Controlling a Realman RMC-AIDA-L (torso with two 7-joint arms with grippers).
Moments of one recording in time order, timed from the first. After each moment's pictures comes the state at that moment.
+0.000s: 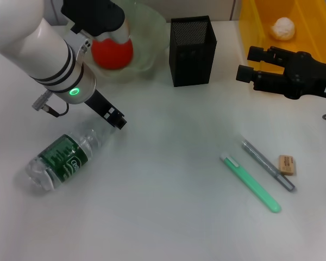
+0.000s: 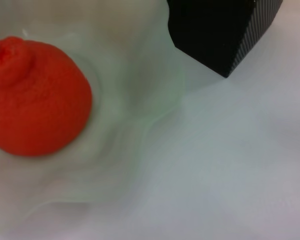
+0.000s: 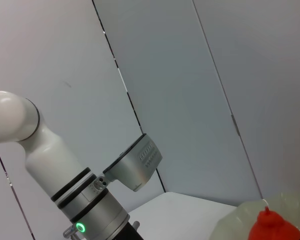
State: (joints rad) left arm -0.80 -2.08 1.55 0.99 2.69 1.23 -2.71; right arm 0.50 2.04 -0.69 -0.63 -1.74 -1.62 1.46
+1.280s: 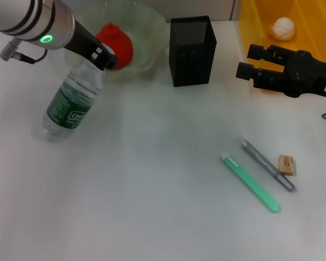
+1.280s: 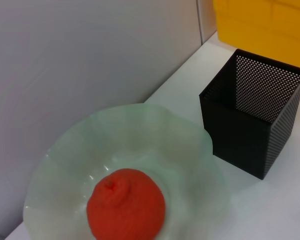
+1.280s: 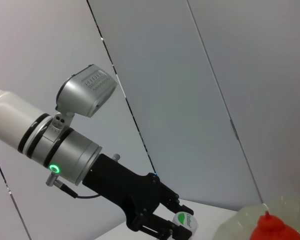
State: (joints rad) left arm -0.67 -2.07 1.50 1.48 2.77 1.34 -2.68; right arm 0.50 2.05 -0.68 -0.63 -1.73 -1.63 1.46
